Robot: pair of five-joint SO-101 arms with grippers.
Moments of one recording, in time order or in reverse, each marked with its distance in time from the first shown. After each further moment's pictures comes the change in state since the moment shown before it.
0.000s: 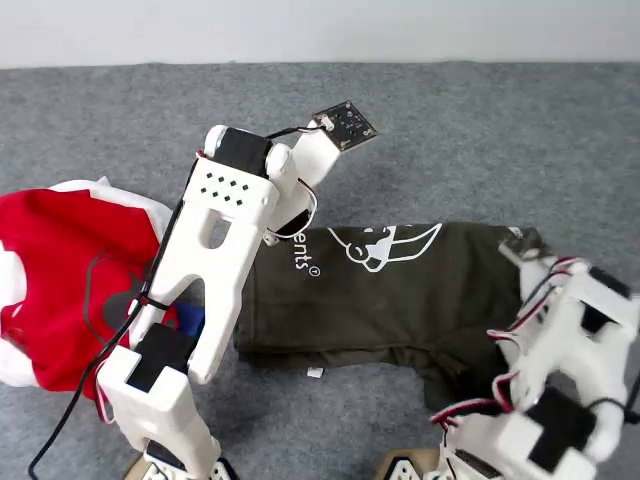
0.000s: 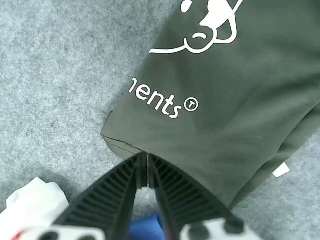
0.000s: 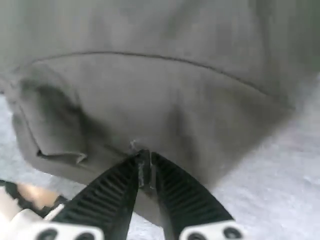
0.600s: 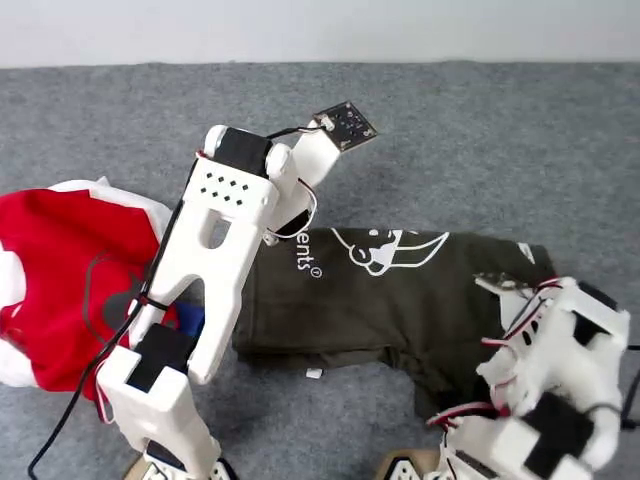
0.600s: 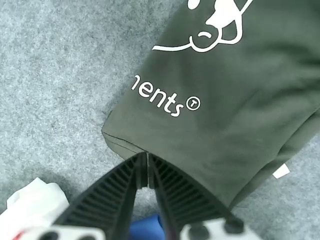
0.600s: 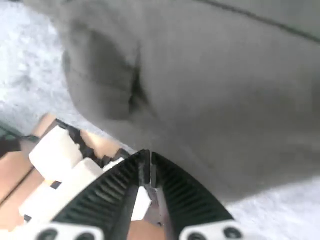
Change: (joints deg) left arm 0.0 0.0 0.0 0.0 -0.1; right arm 0.0 -6.7 5.3 12.8 3.3
